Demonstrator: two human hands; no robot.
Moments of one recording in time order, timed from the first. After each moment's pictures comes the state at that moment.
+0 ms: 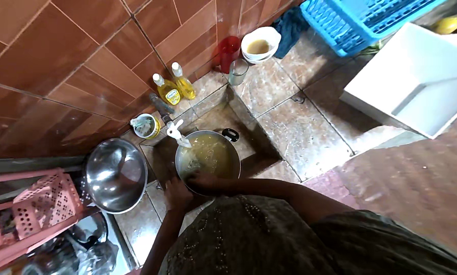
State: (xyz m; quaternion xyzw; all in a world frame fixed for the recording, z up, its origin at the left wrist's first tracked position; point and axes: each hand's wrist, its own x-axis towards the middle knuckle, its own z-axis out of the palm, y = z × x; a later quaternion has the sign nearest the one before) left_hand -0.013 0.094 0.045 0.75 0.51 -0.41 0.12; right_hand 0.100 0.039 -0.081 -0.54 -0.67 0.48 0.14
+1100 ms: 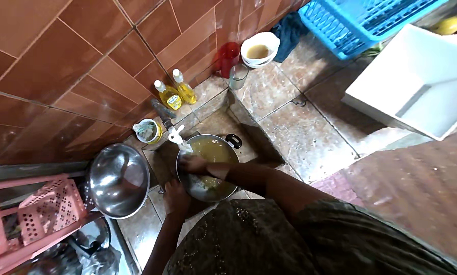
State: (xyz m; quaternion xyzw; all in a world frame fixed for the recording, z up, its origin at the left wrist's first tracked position) left_hand -0.025 0.099 0.032 0.79 0.49 -0.37 0.07; right_hand 0.124 0.123 -0.097 -0.53 -0.76 0.35 0.16
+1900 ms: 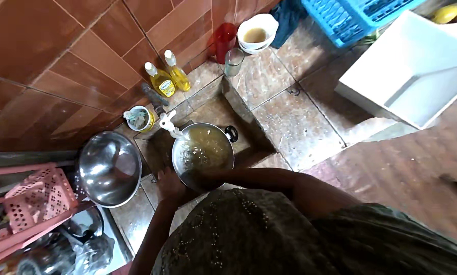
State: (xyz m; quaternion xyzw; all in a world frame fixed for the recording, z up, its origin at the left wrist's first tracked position) left_hand -0.011 0.098 0.045 0.77 0.49 -0.40 0.08; right_hand 0.133 0.013 -0.070 -0.51 -0.58 0.63 0.07
